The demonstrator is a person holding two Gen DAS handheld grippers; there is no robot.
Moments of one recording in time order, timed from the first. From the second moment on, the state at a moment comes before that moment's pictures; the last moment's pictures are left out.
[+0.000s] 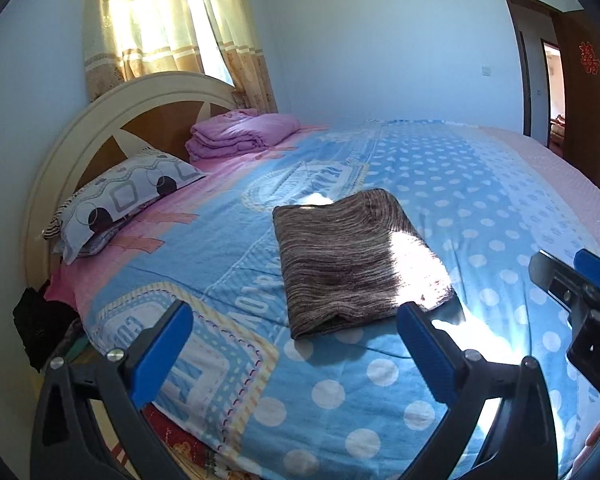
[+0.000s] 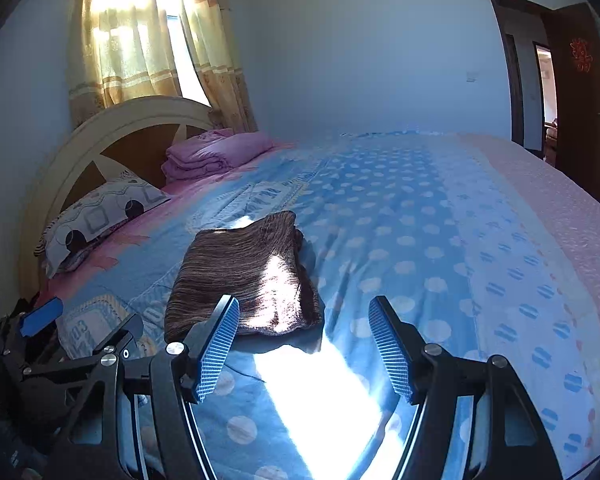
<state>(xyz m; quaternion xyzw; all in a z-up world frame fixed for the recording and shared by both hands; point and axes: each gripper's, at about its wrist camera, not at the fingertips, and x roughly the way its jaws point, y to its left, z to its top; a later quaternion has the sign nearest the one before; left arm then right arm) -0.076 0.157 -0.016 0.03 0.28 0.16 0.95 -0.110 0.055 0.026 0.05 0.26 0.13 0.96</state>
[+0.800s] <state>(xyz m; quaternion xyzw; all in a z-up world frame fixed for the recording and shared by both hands) -0.126 0.158 0.024 0.02 0.21 0.17 0.96 -0.182 0.057 0.097 0.04 0.13 0.10 0.99</state>
